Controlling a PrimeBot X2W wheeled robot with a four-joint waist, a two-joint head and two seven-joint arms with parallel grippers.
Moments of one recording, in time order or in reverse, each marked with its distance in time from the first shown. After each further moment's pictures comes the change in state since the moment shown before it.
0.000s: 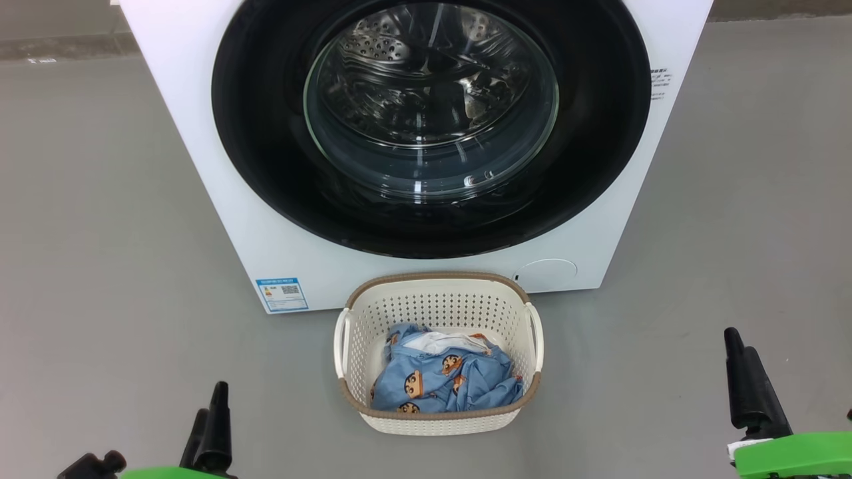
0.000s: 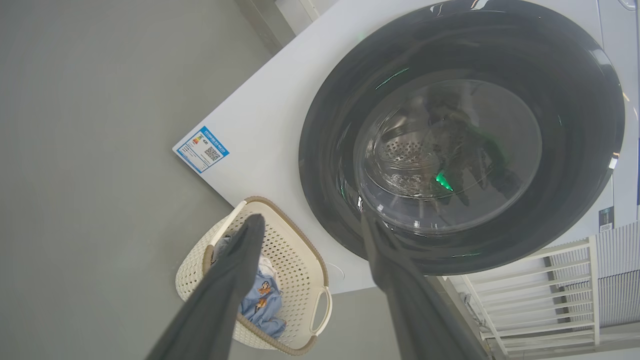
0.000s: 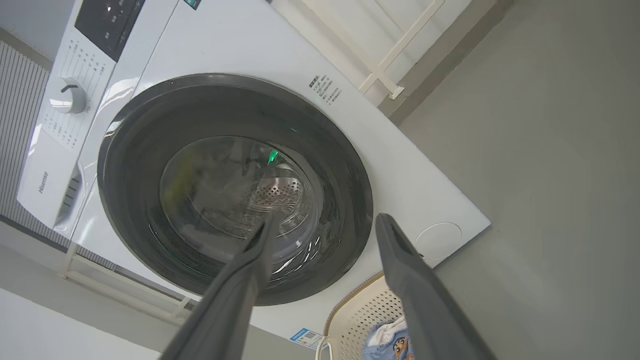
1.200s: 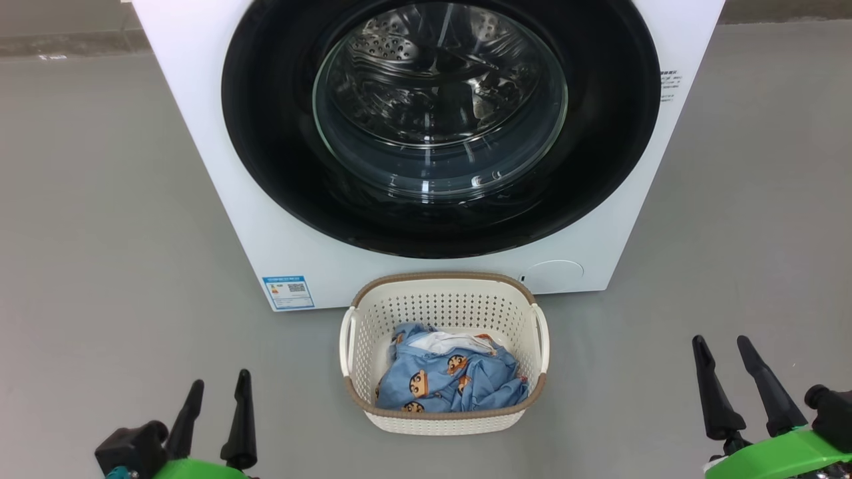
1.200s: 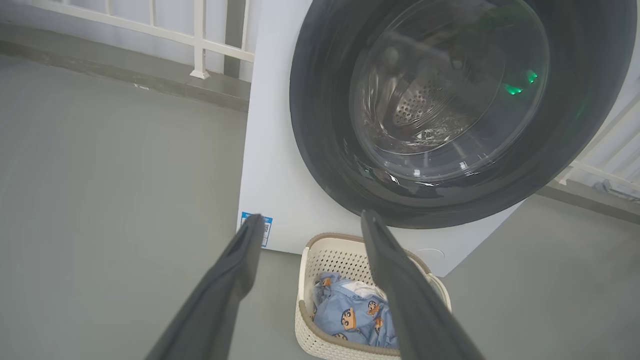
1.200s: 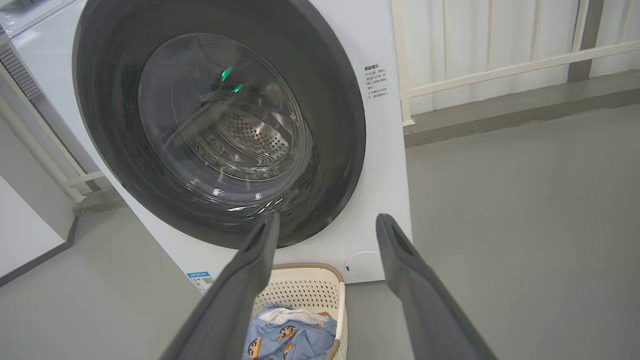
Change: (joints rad) left arm -0.009 0.009 -0.024 -0.018 0.644 -0.003 -0.097; right arm 0.000 -0.086 0.071 0.004 -0.534 0.000 -0.099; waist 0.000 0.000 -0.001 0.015
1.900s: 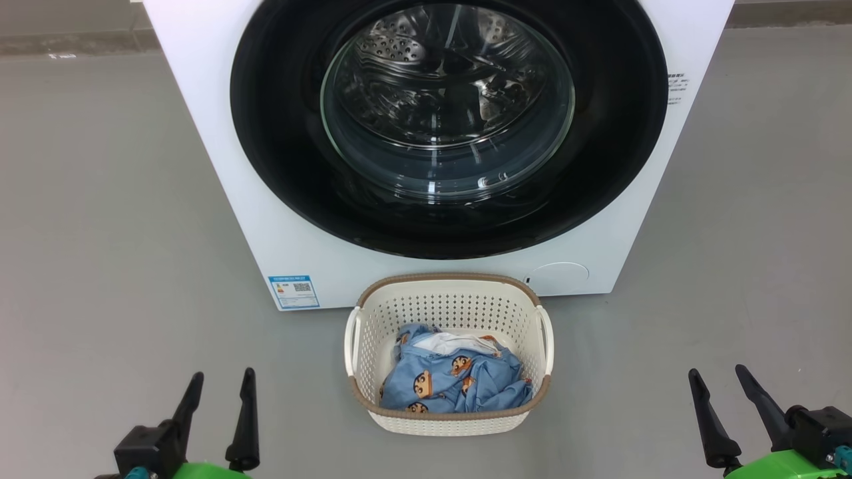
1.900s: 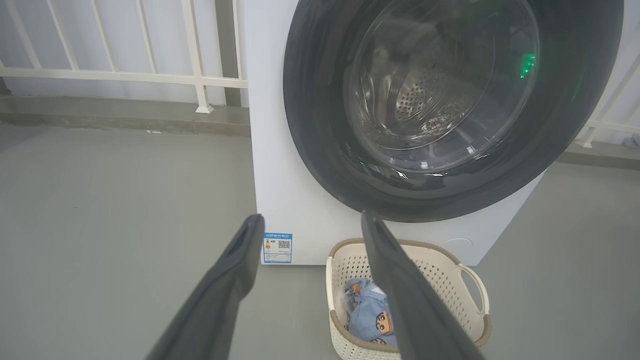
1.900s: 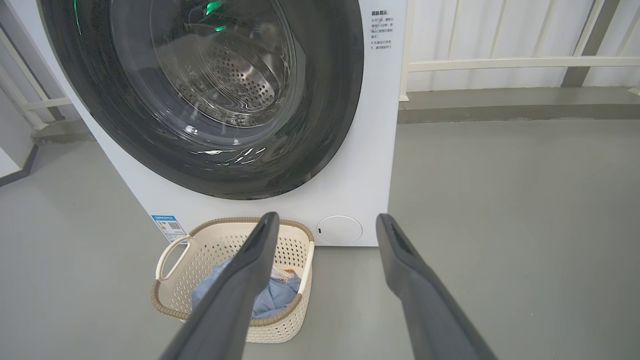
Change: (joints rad) left arm 0.000 0.004 0.003 -0.003 0.201 -0.006 -0.045; right arm 0.000 -0.028 0.004 0.144 -0.179 0.000 -0.044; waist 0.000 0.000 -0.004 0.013
